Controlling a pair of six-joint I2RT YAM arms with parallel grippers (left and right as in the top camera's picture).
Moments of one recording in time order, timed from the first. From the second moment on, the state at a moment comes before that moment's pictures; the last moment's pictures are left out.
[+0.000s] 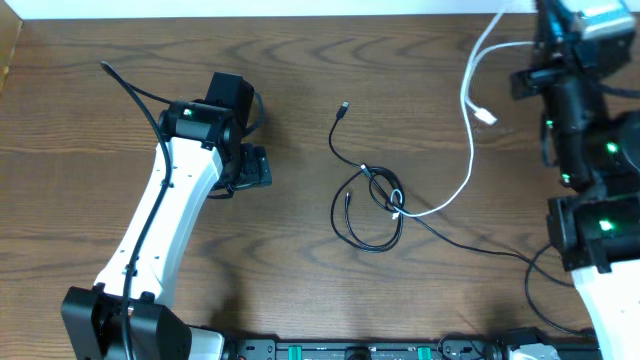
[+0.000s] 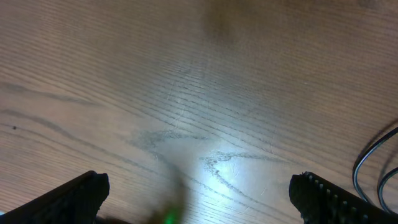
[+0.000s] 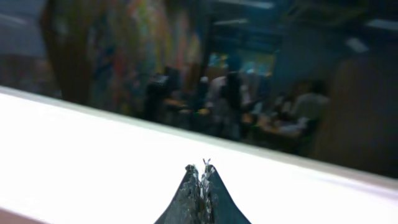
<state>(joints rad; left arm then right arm) -0.21 1.57 1.39 -1.31 -0.17 -0.43 0.14 1.07 1.14 0.23 -0.05 -0.17</state>
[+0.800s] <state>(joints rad) -0.21 1.57 1.39 -1.31 -0.17 -0.43 0.10 0.78 1.14 0.62 -0.06 -0.03</state>
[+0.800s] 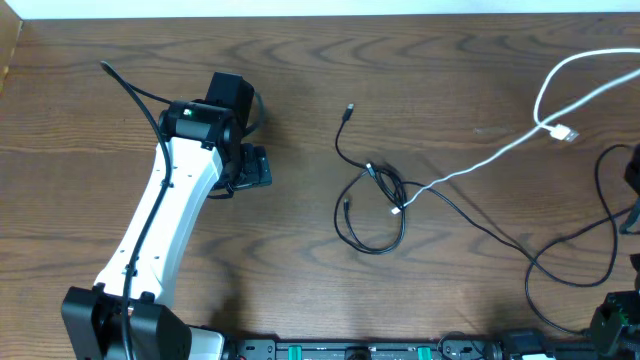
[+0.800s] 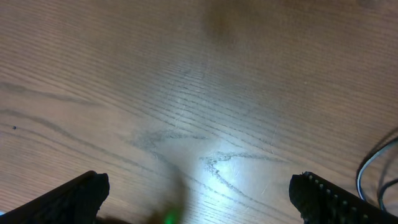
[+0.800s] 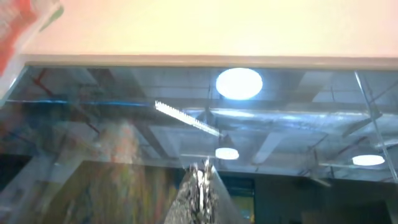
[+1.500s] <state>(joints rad) -0.21 1.57 1.39 -1.31 -0.17 -0.43 0.10 0.82 1.17 -0.05 -0.14 -0.04</state>
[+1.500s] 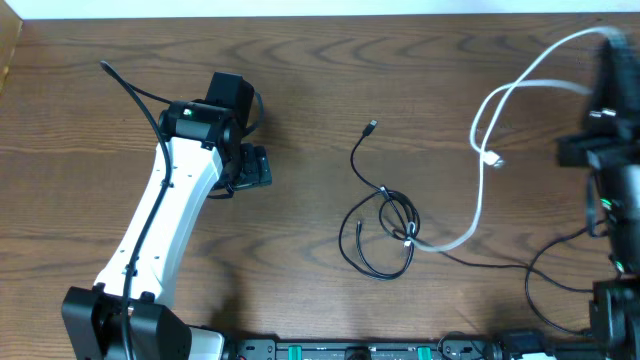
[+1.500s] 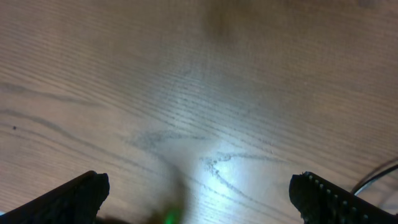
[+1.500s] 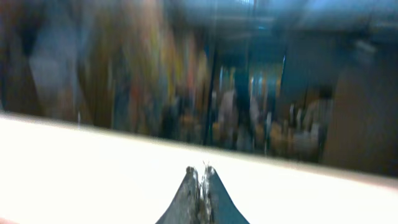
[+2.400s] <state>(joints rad) -0.21 1.57 1.39 -1.31 -0.17 -0.43 0.09 1.31 1.17 -0.47 0.09 -0.12</state>
